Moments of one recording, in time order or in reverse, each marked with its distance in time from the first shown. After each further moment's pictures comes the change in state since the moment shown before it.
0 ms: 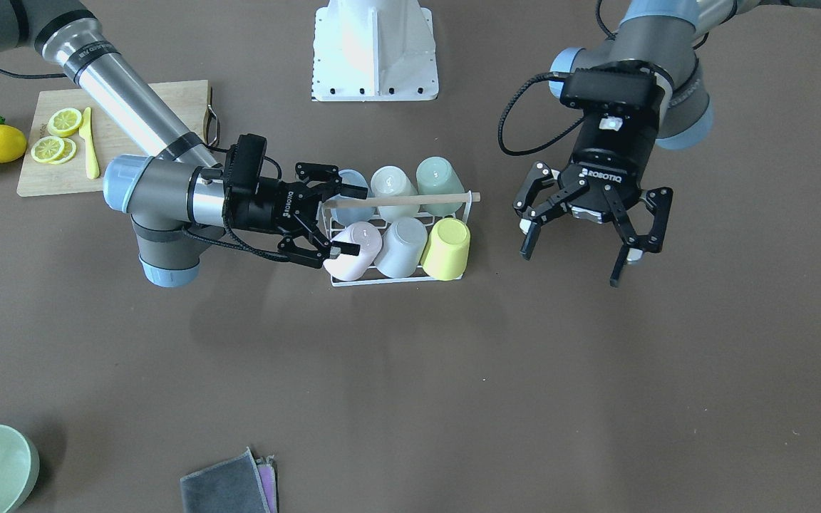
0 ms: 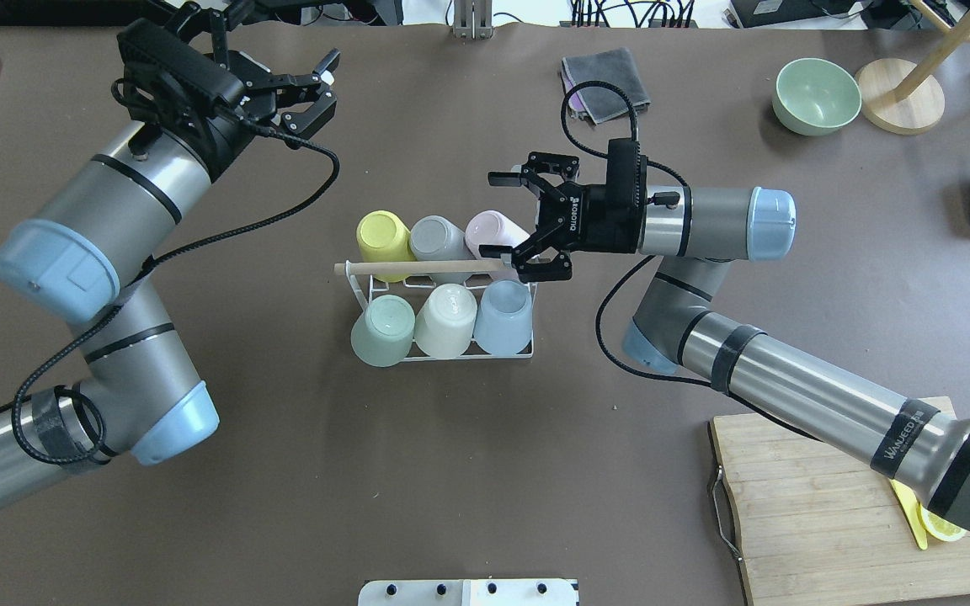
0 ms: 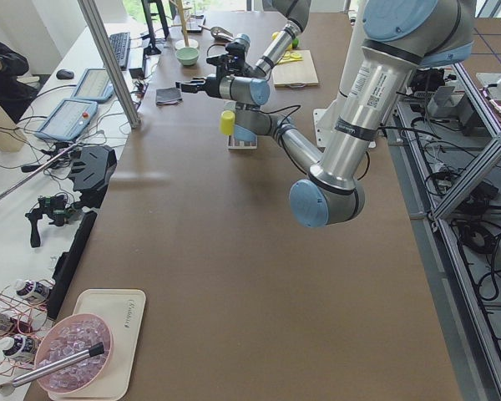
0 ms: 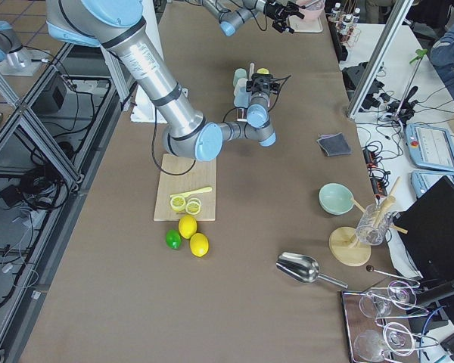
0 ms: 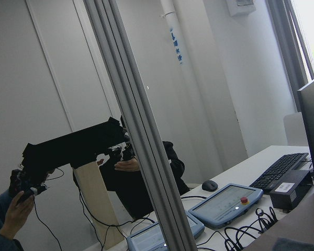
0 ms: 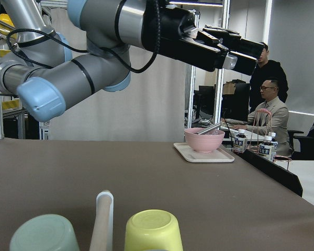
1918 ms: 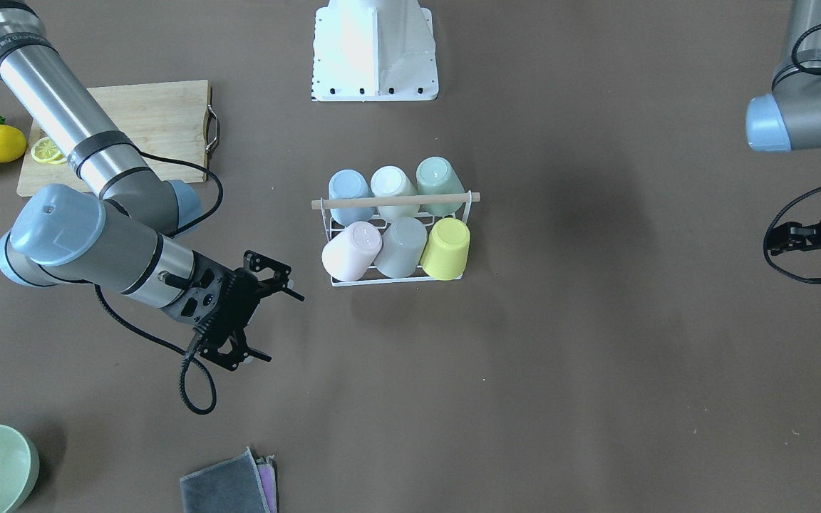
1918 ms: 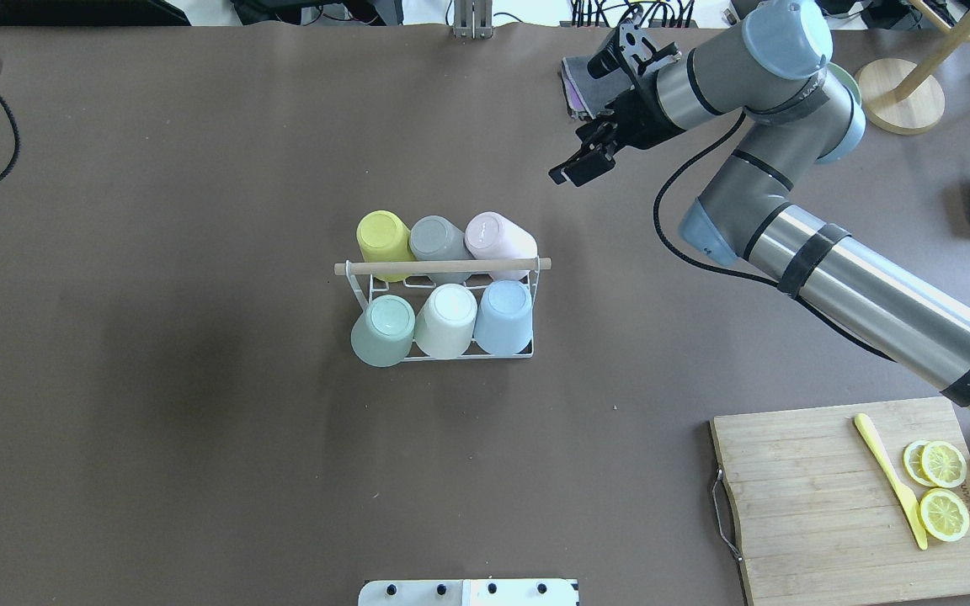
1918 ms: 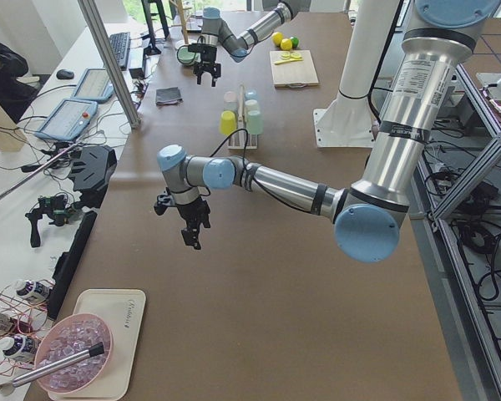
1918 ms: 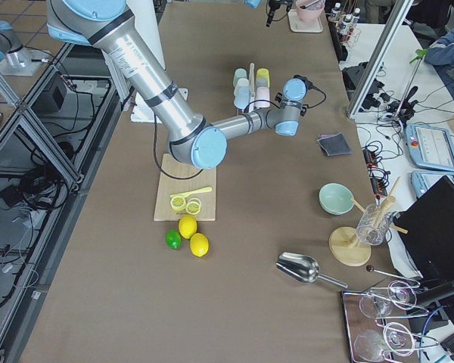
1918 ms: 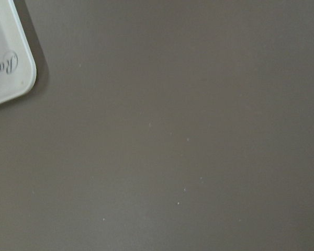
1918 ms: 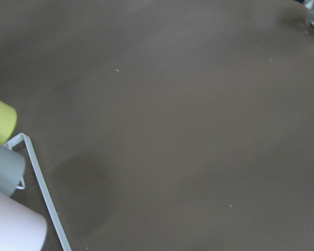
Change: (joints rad) left arm -0.415 0.220 0.123 1.299 -0.817 0.138; right arm 0.234 -0.054 0.228 -1.187 0.362 -0.010
